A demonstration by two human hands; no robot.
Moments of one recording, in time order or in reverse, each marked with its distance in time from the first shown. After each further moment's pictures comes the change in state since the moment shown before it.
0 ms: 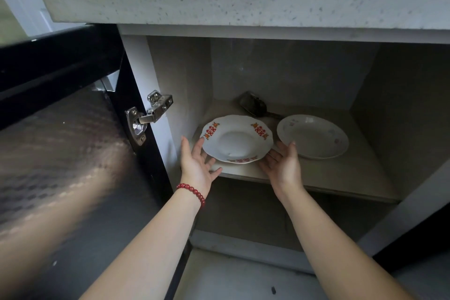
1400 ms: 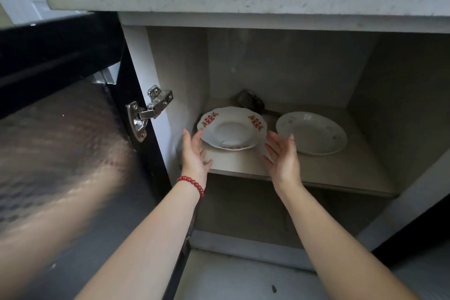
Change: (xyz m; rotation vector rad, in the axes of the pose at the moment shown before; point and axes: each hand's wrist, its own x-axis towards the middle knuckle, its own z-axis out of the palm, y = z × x) left_hand 0.018 0.005 -0.003 0.147 -0.005 0.128; right_hand 0.002 0.005 0.005 -0.190 -0.046 -0.153
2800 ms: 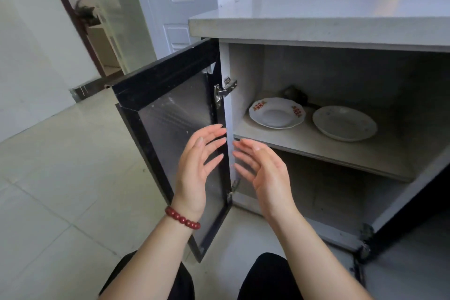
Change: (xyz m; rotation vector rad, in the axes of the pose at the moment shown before) left_hand -0.301 0.087 -0.027 0.287 -0.007 0.483; right_hand -0.249 -0.063 0.056 0.049 -0.490 -0.003
